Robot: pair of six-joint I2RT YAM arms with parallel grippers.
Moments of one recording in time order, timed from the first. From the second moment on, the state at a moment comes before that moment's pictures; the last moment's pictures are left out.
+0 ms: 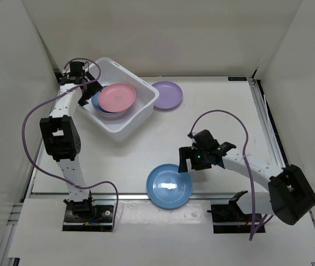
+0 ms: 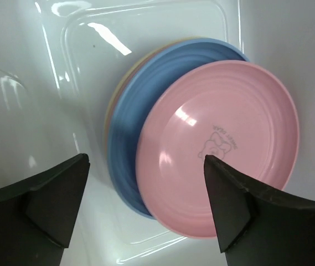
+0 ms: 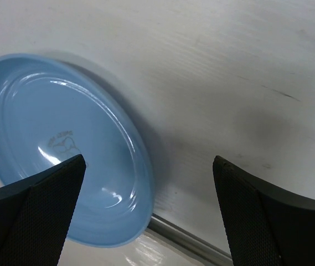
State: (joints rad) left arm 0.05 2.04 1.84 -0.67 -0.09 -0.64; right arm 0.64 1.24 0.65 -0.47 -0.20 0.43
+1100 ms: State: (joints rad) left arm 0.02 1.43 1.49 -0.75 0.02 -0.49; right arm 0.70 1.21 1.17 -0.71 -0.04 0.33
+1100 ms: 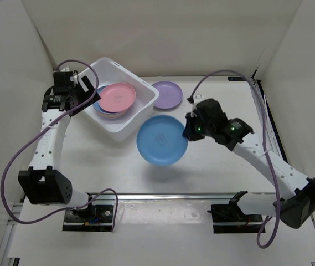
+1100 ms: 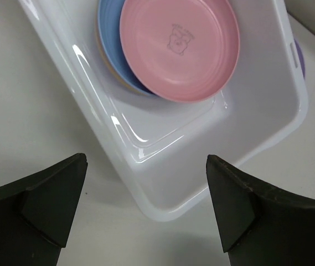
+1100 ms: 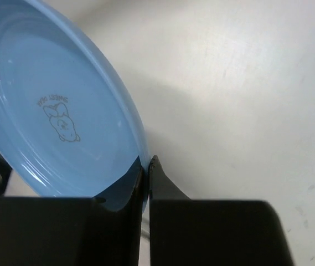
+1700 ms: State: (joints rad) left arm 0.02 1.20 1.40 -0.86 -0.13 -0.53; right arm 0.59 2.25 2.39 -0.67 0.01 0.29
